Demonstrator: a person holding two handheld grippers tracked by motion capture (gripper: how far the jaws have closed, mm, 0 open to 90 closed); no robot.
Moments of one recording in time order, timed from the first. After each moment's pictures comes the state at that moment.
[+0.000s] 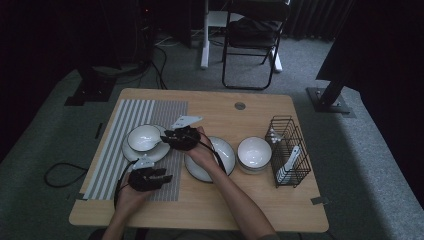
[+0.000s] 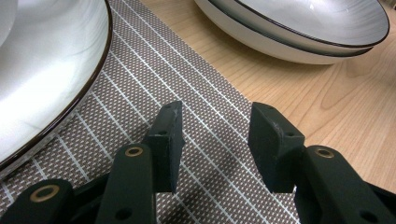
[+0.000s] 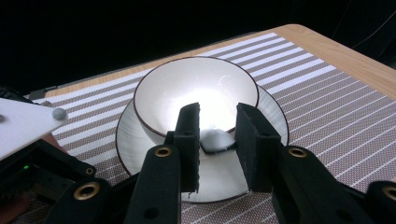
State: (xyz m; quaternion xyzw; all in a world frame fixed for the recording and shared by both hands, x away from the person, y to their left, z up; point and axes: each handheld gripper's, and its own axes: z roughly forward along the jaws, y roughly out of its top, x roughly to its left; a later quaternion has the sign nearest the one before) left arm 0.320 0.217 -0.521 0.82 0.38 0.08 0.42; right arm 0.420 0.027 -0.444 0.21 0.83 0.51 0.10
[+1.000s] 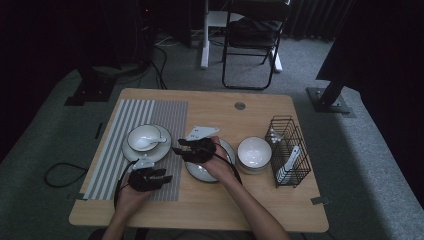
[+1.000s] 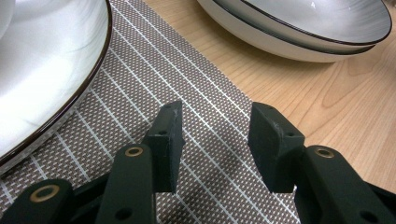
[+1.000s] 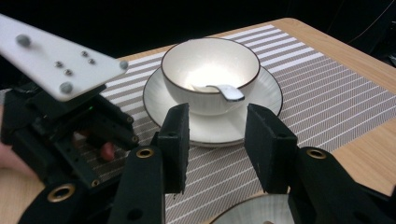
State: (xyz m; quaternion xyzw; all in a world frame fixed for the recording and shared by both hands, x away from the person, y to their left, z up) left arm 0.320 0.216 -0.522 0.82 0.38 0.07 0.42; right arm 0.374 -0.019 -0.435 0.20 0.83 0.50 0.11
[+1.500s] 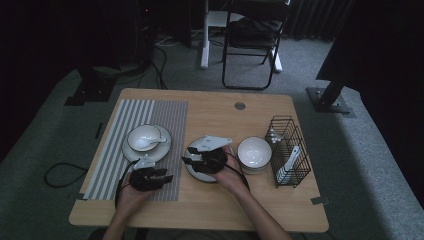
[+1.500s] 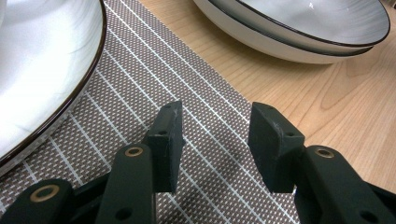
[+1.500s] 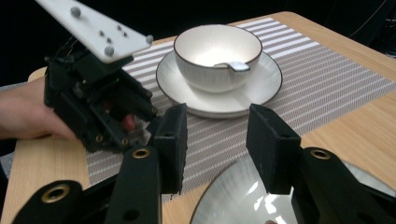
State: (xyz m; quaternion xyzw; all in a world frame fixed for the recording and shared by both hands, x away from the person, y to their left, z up) left arm 0.321 0.214 -0.522 0.82 0.38 0.07 0.42; right arm 0.344 -0.050 -0.437 0.21 0.83 0.50 0.12
